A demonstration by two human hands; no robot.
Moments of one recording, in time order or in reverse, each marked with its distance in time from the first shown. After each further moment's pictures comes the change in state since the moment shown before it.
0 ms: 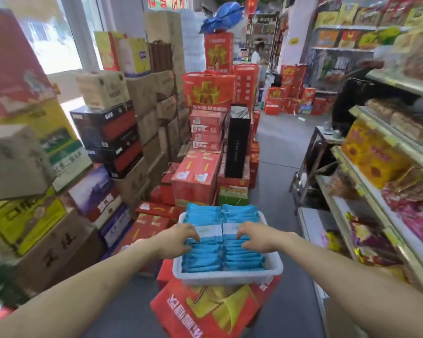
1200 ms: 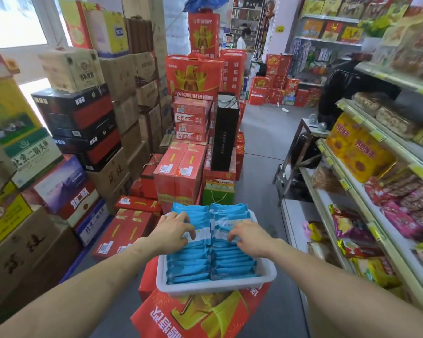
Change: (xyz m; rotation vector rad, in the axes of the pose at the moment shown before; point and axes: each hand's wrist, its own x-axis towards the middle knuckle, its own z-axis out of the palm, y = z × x) left_hand 0.069 -0.017 0.017 0.193 0.109 -0.021; right_hand 0.051 0.033 0.037 -0.090 0.161 0.046
